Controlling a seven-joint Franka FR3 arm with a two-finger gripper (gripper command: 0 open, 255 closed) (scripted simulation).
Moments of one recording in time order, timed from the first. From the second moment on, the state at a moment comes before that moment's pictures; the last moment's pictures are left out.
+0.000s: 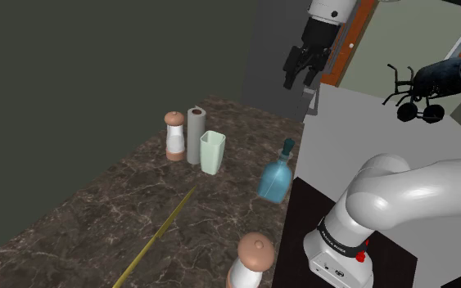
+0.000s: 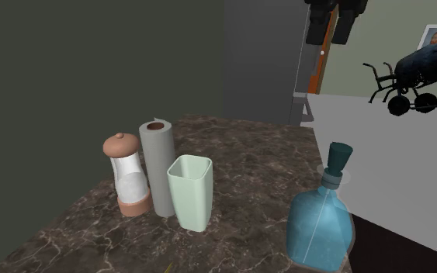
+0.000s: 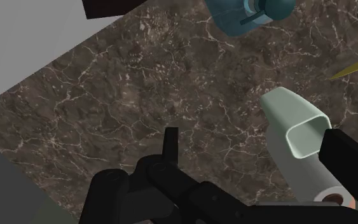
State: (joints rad) arm 0.02 -0.83 -0.04 -2.27 -0.01 1.51 0.12
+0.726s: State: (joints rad) arm 0.04 -0.67 0.08 -2.38 0.05 1.78 0.26
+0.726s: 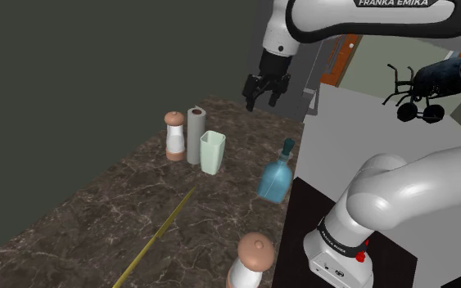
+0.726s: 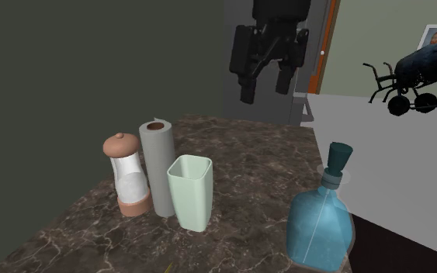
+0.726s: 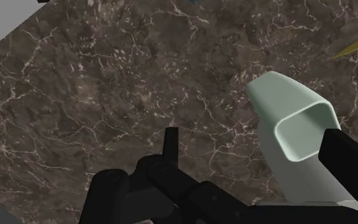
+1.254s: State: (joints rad) arm 0.05 -0.45 0.17 -2.40 0.07 2.01 0.39
